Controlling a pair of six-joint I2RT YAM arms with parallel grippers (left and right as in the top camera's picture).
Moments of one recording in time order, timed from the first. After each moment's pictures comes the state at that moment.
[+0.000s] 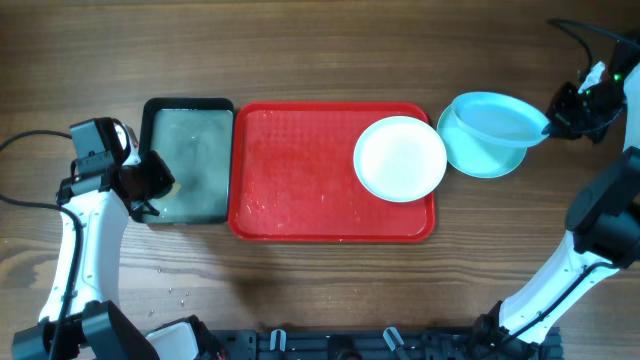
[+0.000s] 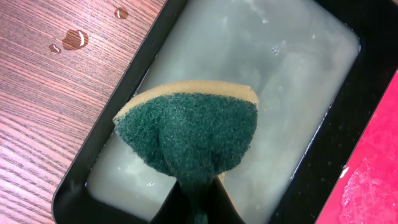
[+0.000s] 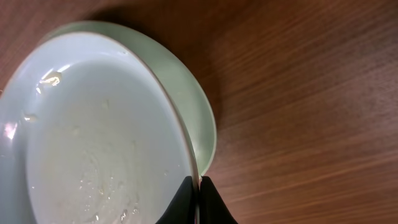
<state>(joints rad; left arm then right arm) 0.32 1.40 0.89 -0.64 0.10 -0.24 -0.44 2.14 1.90 -1.36 -0.19 0.15</state>
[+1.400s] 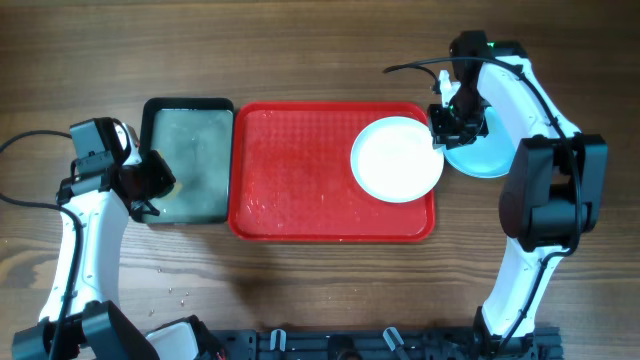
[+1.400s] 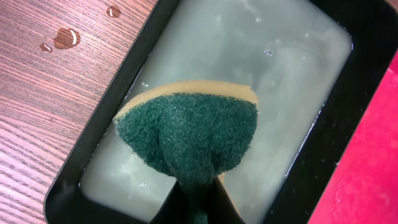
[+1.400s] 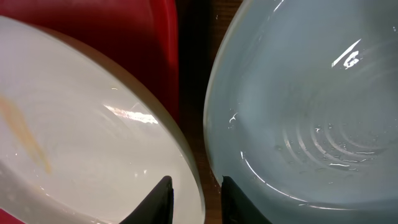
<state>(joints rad) 0.32 1.40 0.89 -0.63 0.12 -0.25 0.06 2.14 1.68 -1.22 -0.09 0.01</state>
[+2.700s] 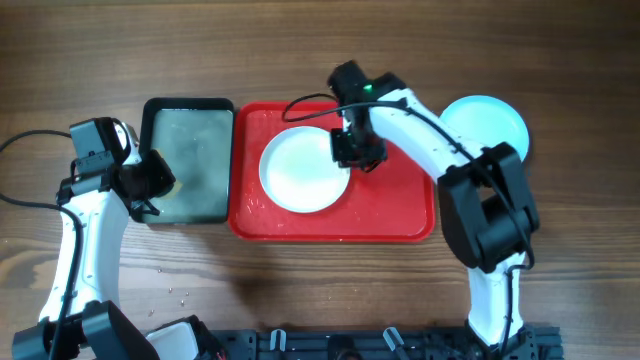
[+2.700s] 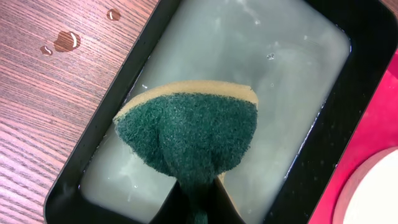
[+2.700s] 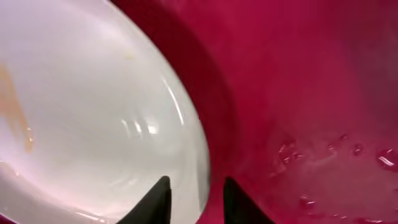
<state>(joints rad) 0.32 1.40 0.89 -0.63 0.12 -0.25 0.51 2.14 1.63 -1.02 -0.16 0.42</state>
